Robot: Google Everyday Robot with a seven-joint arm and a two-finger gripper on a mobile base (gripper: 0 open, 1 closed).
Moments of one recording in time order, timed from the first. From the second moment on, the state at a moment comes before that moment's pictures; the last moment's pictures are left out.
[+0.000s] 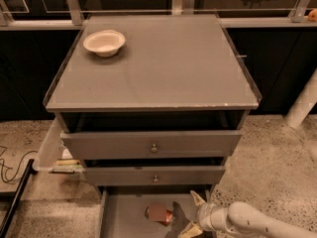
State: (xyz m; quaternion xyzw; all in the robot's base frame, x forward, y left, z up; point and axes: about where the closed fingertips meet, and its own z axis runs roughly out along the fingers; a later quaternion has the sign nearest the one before) arm 0.449 -0.139 0.302 -0.51 0.76 0.19 0.36
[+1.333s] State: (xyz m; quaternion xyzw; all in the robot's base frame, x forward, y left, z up) arm 0.477 -0.115 0.210 -0.54 0.74 0.17 0.36
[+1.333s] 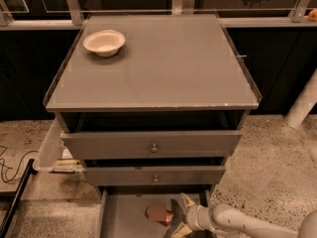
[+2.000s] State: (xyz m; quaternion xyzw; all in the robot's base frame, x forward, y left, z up) arm 0.488 -0.088 0.168 -0.58 0.70 0.19 0.36
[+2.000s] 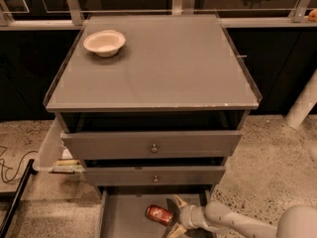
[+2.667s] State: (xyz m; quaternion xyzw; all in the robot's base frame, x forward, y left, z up) arm 0.483 -0.057 0.146 -0.60 0.68 0.23 0.35
